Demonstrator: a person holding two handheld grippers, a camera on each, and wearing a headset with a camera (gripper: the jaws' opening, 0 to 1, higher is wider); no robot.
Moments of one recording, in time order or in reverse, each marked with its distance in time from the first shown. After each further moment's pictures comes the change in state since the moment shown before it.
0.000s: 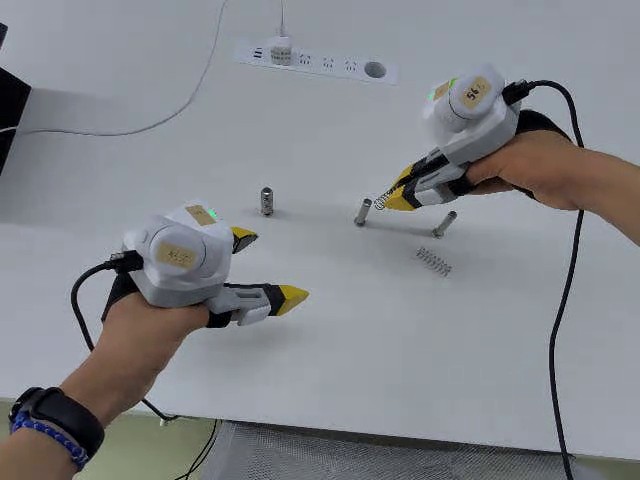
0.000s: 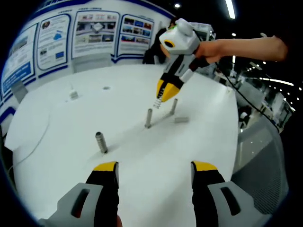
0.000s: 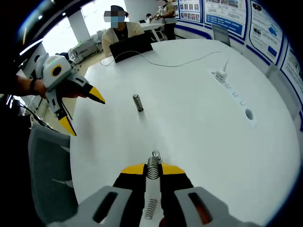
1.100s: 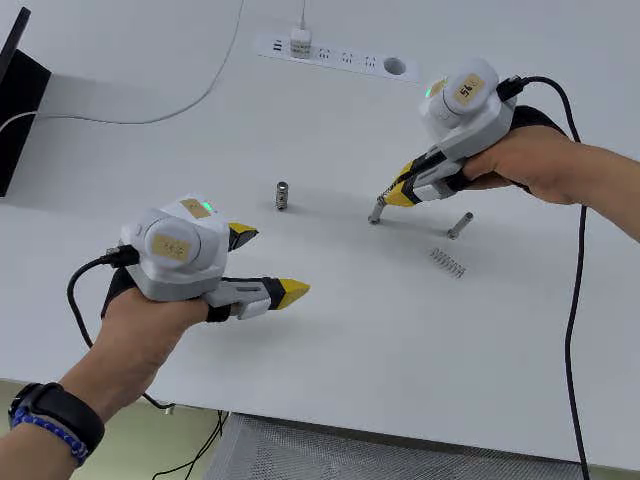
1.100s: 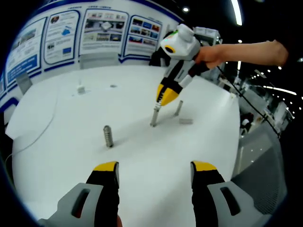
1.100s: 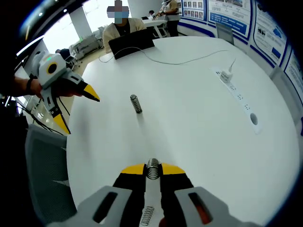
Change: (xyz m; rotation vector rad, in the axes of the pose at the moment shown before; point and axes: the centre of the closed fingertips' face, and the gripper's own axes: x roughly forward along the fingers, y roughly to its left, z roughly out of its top) left arm -0.007 0.009 -0.006 -0.067 -0.025 0.020; right arm 0.018 -0.005 0.007 -0.023 0.031 0.008
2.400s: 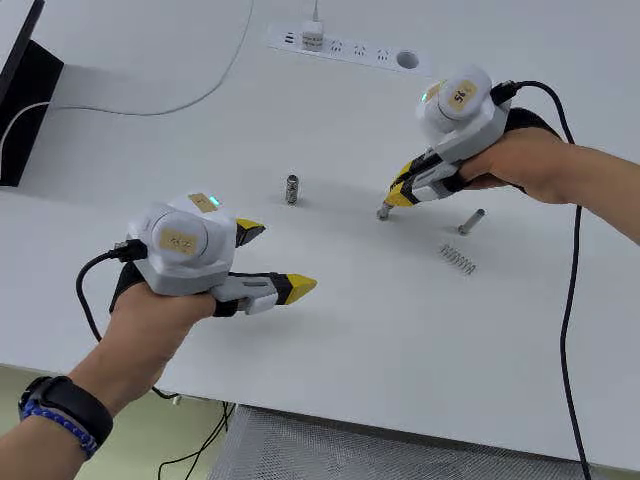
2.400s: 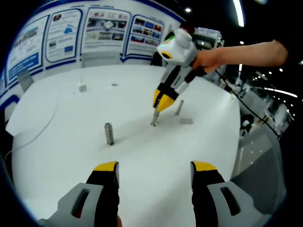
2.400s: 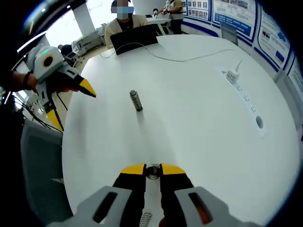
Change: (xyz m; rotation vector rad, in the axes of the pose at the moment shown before) left arm -0.002 0.005 -0.006 -0.014 0.004 0.005; right arm 0.022 0.002 0.000 -0.034 0.016 0.007
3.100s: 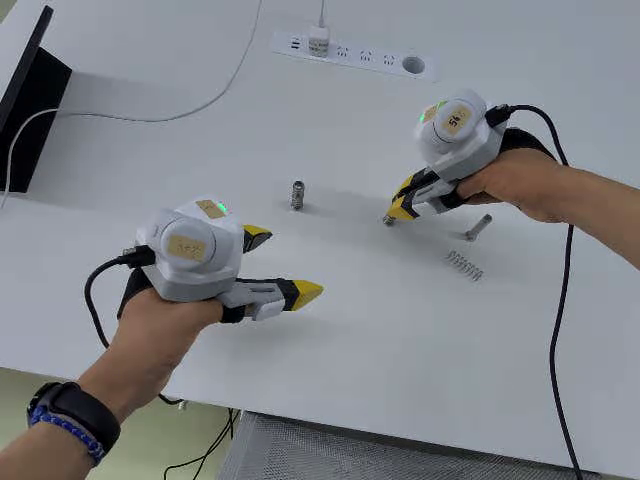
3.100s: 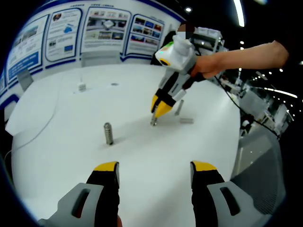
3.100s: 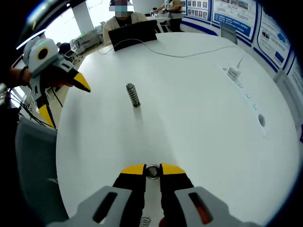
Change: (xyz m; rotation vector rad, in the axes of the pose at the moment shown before) left arm 0.000 -0.005 0.001 -0.002 0.007 -0.002; right arm 0.013 0.004 -0.007 -0.006 0.008 -0.022
